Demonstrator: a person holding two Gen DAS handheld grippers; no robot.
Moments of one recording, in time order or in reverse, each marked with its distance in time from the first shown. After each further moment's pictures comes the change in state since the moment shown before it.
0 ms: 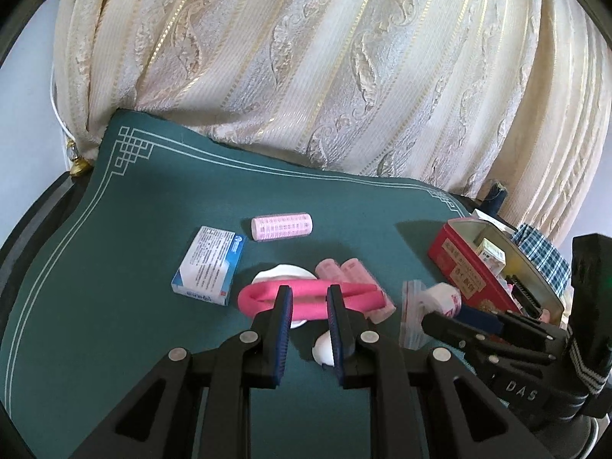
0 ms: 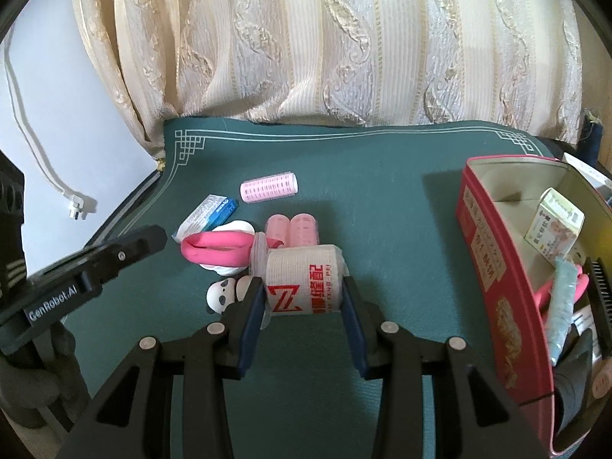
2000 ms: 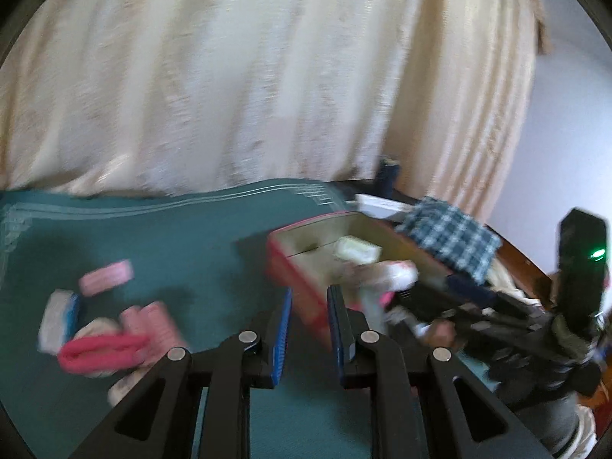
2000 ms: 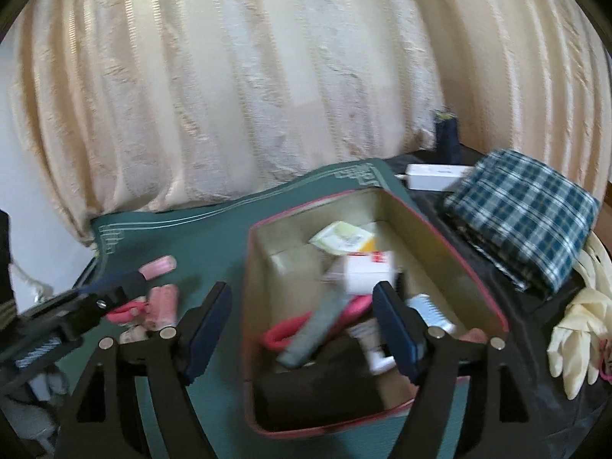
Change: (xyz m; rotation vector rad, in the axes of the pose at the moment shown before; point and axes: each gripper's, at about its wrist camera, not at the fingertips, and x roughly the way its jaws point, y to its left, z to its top) left arm 0.009 -0.149 0.024 0.180 0.022 -0.187; right arm -0.118 -0.123 -0.007 0.202 -0.217 -0.218
